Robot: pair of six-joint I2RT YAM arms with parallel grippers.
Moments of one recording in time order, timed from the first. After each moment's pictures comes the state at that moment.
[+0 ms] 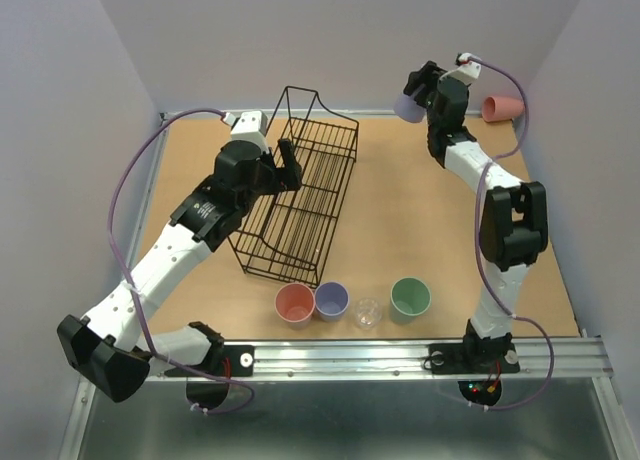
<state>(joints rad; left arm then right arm) -0.59 1.15 1.20 -0.44 -0.27 -0.44 0.17 2.00 1.61 0.44 0.30 0.41</state>
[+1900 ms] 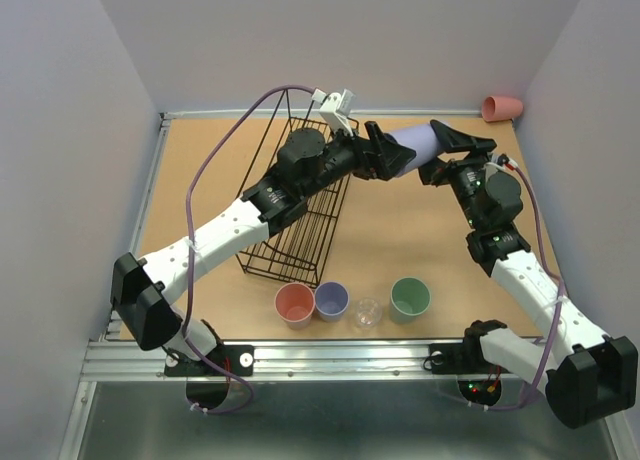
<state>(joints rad) -0.86 1.47 1.39 0.14 0.11 -0.67 0.28 0.99 0.74 0.44 -0.01 1.80</state>
